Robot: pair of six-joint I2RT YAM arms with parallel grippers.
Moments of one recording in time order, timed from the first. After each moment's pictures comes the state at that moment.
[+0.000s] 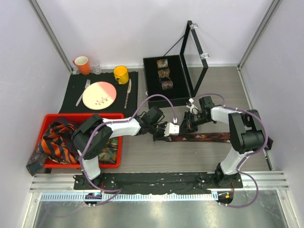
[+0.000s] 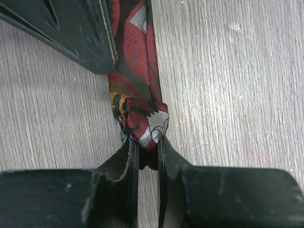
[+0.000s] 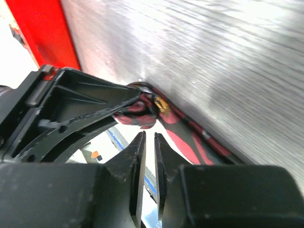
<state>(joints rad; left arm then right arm) -0.85 1.82 1.01 -0.08 0.55 0.66 0.17 1.72 0.85 -0.41 -0.89 0.29</state>
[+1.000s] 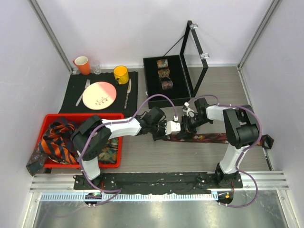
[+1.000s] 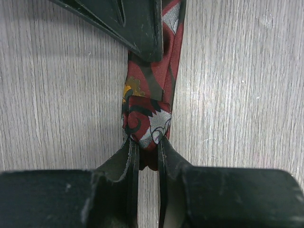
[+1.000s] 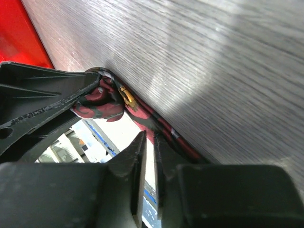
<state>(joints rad) -0.87 1.81 1.04 -0.14 0.41 0.55 0.22 1.81 0.89 -0.48 -0.81 0.21</state>
